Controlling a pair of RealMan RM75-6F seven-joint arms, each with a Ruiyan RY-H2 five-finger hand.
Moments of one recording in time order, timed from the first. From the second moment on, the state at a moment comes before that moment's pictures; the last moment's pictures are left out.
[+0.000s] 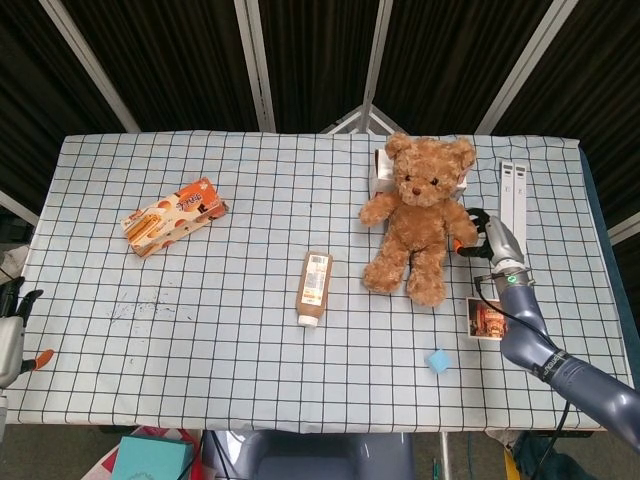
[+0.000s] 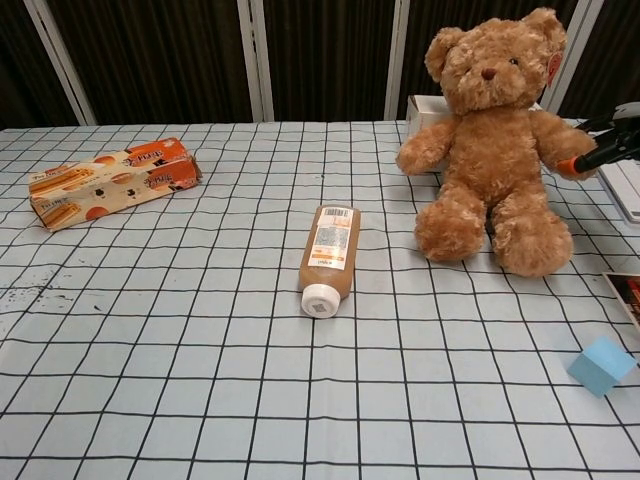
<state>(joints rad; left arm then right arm) -0.11 -1.13 -0.08 -1.72 1.21 1.41 0.39 0.76 -1.43 0.33 -1.12 -0.52 0.64 0.15</state>
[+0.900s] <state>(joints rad) -0.11 -1.13 -0.07 -1.72 1.21 1.41 0.40 0.76 -1.45 0.36 -1.11 -0.55 0.69 0.12</state>
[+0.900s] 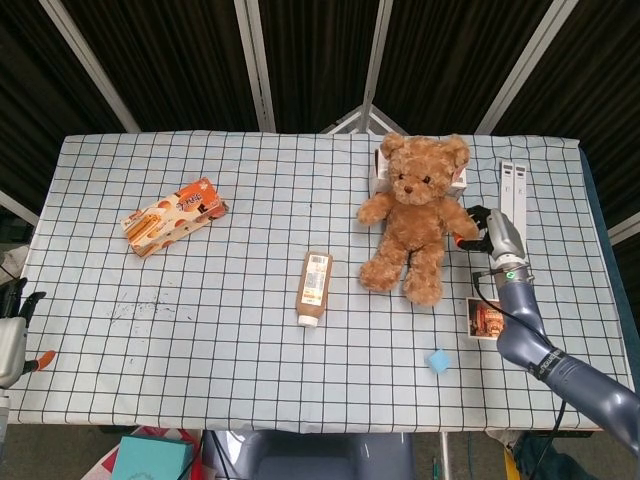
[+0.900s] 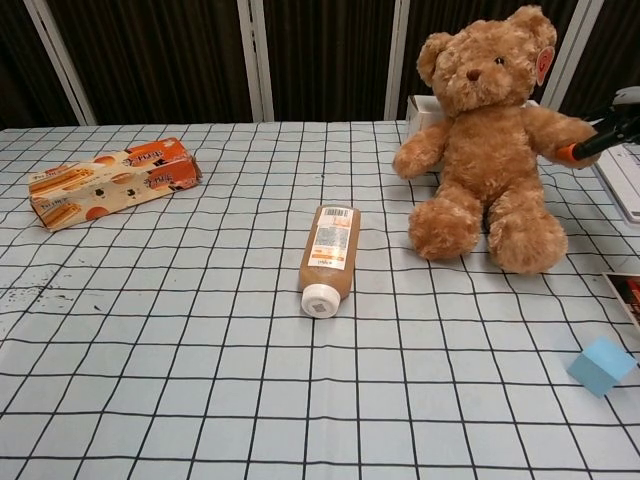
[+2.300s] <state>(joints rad) -0.11 -1.13 -0.07 -1.73 1.21 1.42 0.40 0.74 -1.47 0.35 -1.07 -0.51 0.66 0.05</state>
